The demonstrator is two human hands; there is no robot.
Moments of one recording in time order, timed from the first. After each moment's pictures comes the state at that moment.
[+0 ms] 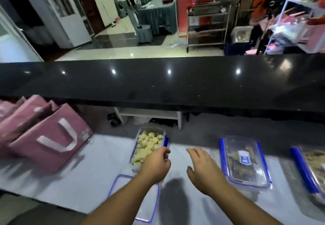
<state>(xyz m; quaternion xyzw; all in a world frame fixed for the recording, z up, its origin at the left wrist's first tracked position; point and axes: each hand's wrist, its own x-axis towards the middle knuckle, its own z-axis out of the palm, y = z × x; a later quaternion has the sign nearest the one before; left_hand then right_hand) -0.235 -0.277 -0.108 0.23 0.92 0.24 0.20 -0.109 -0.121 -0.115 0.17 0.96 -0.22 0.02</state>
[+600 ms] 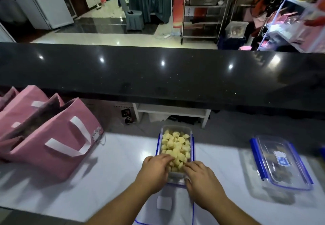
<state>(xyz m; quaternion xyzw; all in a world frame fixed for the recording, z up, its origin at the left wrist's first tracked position) -0.334 -0.401 -0.152 0.40 0.89 0.14 0.17 -0.192 -0.252 -0.144 0.16 0.97 -0.17 0.09</state>
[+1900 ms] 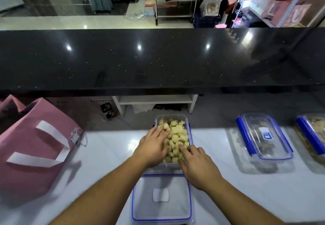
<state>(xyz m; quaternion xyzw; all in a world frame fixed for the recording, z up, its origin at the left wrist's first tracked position) -0.386 -0.354 -0.165 0.46 0.85 0.11 0.22 -0.202 -0.247 -0.157 0.26 0.95 -0.15 0.10</state>
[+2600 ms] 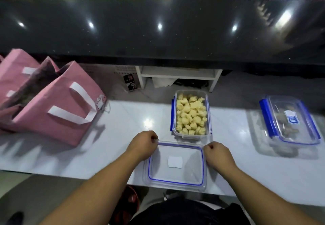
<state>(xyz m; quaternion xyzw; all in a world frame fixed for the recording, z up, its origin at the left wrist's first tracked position) -0.369 -0.471 -0.195 0.25 0.91 0.15 0.29 -0.171 -0.269 -0.183 0.49 0.78 -0.37 0.11</state>
